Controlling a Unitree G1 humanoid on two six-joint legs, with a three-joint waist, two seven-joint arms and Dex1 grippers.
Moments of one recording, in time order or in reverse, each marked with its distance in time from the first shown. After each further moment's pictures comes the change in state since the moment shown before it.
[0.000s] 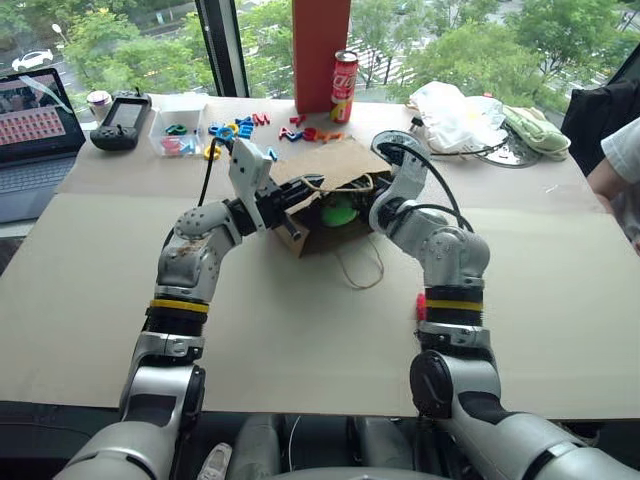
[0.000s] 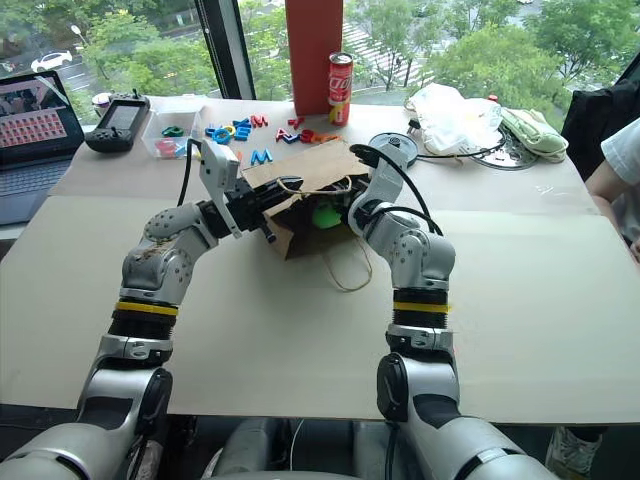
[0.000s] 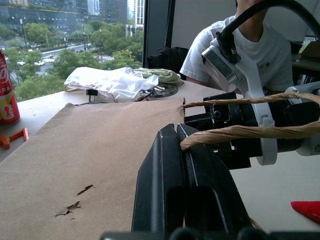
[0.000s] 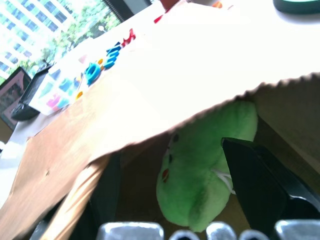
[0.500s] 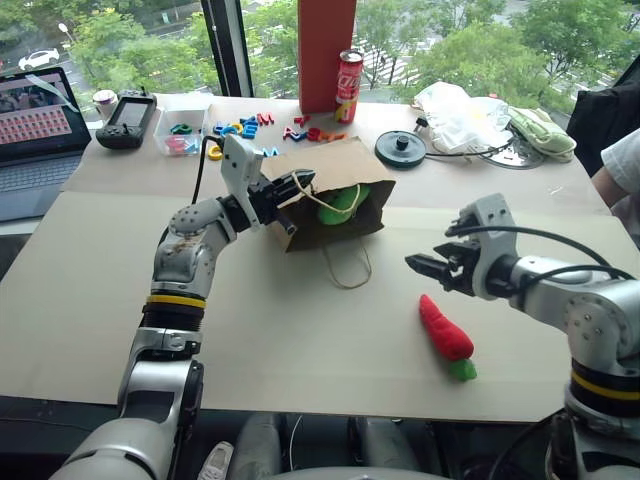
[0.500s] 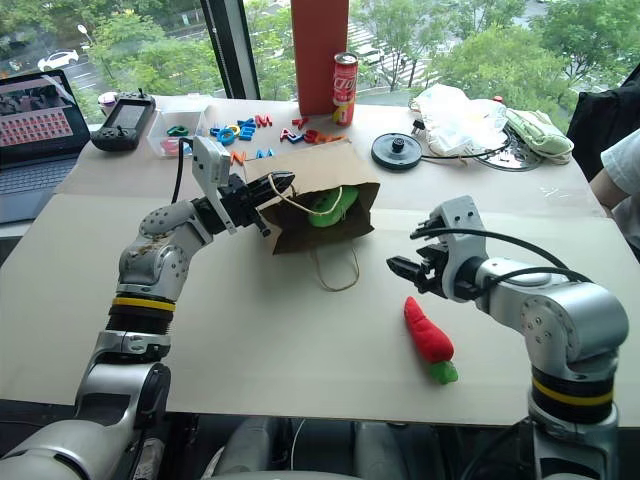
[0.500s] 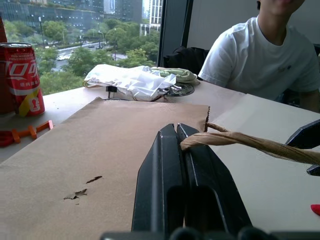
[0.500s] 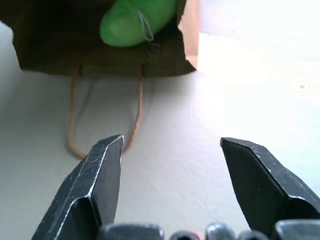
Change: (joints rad) left arm -0.005 0.001 0.016 0.037 0.000 -0.014 0.003; right arm 0.455 -0.702 0.073 -0.659 0.206 0.454 0.339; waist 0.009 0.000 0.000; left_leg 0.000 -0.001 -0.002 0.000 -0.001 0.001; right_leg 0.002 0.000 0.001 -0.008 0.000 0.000
